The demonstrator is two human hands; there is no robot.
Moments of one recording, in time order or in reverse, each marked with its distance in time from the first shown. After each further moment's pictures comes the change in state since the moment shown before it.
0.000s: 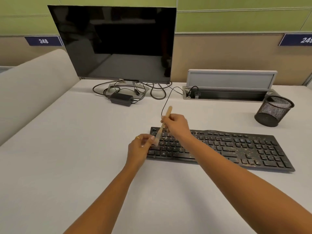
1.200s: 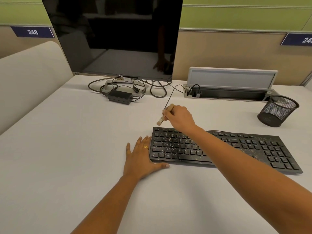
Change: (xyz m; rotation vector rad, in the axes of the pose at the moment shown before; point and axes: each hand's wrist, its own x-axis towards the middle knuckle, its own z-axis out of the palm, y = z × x) left_hand 0.015 -0.043 -0.007 0.839 -0.243 0.195; right_hand 0.045 0.001 0.006 -0.605 -0.002 -0.191
